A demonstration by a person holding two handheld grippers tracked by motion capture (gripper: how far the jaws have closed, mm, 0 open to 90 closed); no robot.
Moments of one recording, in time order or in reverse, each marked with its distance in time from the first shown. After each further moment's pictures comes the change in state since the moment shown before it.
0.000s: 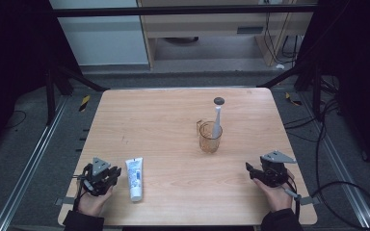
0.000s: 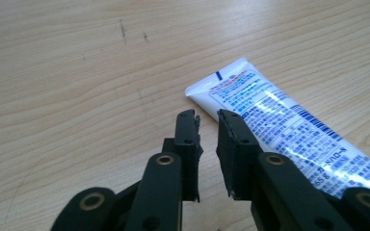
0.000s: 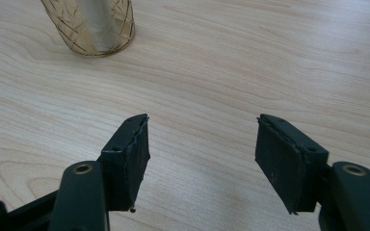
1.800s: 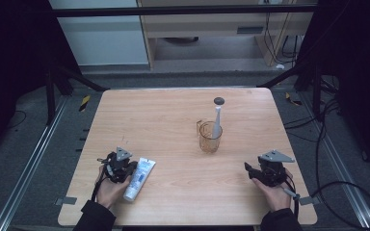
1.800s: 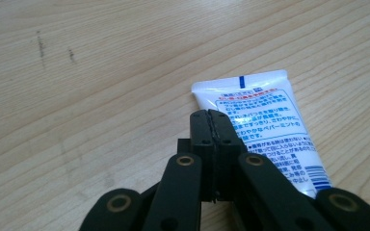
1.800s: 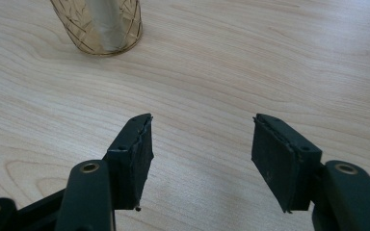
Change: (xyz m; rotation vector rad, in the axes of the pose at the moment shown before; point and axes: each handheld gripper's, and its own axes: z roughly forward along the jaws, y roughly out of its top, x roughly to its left) left arm -0.026 0.032 0.052 0.091 -0.102 0.078; right arm 0.003 0.003 0.001 0.011 0.013 -0.007
